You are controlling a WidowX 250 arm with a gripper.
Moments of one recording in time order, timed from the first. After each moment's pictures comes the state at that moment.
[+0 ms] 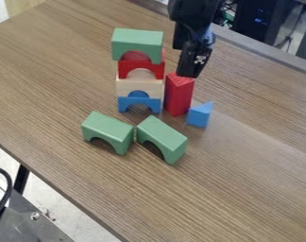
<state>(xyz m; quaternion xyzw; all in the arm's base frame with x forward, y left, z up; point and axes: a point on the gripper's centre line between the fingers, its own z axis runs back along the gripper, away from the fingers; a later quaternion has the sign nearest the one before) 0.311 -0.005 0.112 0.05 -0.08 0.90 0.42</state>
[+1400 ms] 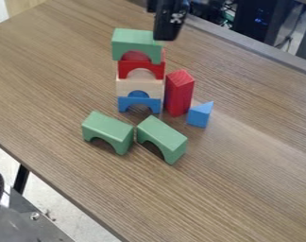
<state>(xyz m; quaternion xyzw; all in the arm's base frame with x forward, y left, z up) 0.296 0.039 0.156 0.02 -0.08 0.93 0.35</state>
